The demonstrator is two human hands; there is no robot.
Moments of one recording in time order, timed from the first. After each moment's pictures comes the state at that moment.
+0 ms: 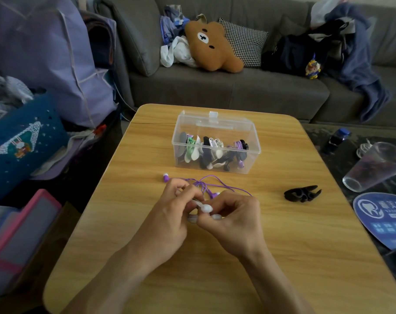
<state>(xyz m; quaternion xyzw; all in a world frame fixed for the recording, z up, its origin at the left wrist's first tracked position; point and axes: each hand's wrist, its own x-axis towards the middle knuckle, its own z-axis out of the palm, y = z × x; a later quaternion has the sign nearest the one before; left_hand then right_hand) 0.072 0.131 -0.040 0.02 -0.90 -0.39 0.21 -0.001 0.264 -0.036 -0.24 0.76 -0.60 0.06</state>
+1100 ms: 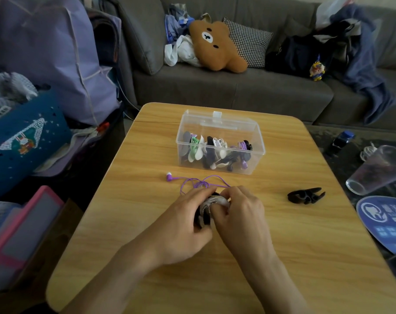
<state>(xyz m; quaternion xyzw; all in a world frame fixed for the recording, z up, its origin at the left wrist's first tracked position) 0.072 0.140 -0.024 0.03 -0.88 -0.47 0.07 -0.012 0.264 -0.045 -0.30 0.88 -0.35 -0.11</state>
